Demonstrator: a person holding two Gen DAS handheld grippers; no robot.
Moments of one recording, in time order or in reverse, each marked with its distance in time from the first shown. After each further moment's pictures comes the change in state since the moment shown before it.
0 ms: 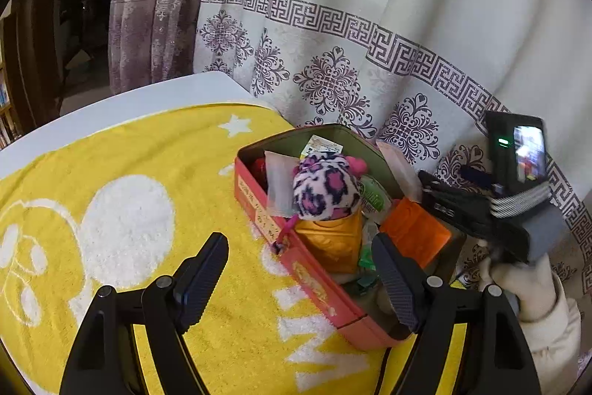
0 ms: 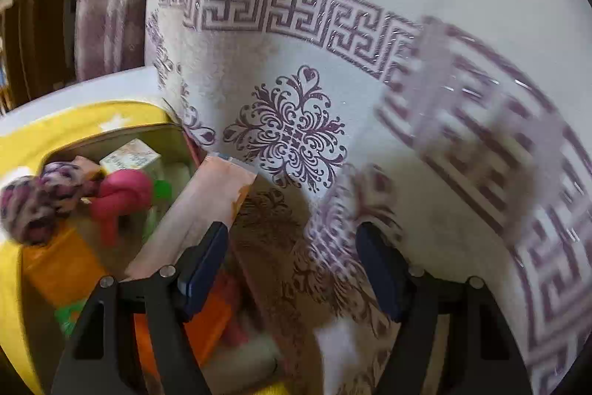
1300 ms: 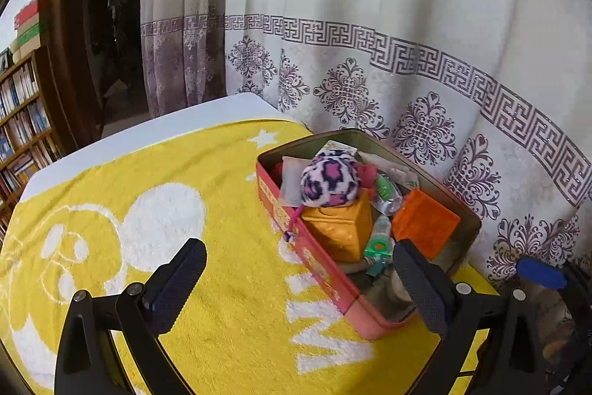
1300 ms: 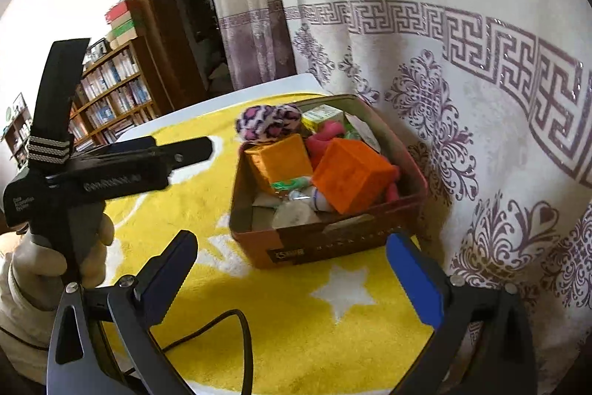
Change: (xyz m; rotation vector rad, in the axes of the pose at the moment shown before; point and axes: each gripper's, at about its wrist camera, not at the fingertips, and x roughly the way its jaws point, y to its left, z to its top) left arm -0.021 -0.042 -0.024 0.056 -0.081 0.198; right arm -0.133 -0.011 -0.101 0.018 -0.119 0.632
